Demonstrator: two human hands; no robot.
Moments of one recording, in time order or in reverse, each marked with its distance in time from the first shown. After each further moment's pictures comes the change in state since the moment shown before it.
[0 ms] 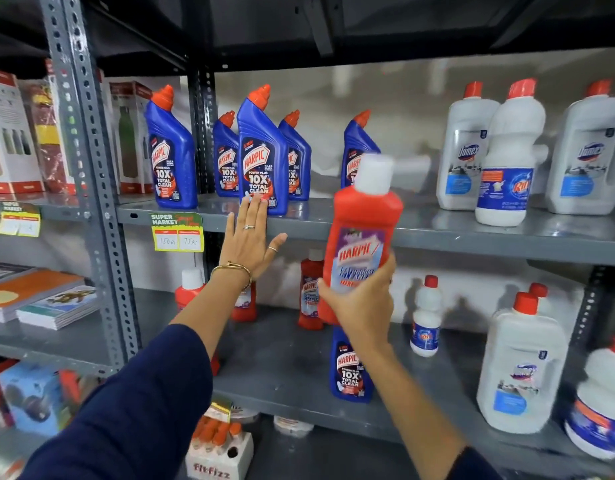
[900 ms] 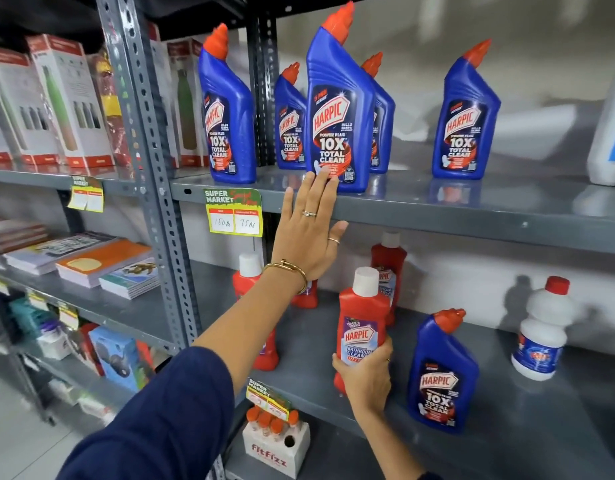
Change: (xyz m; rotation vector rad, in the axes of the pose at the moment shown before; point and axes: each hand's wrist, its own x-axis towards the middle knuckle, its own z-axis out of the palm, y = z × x) left_hand 0.002 -0.027 0.022 0.029 0.140 0.115; right_hand -0.118 0.115 0.167 -0.131 -0.380 0.377
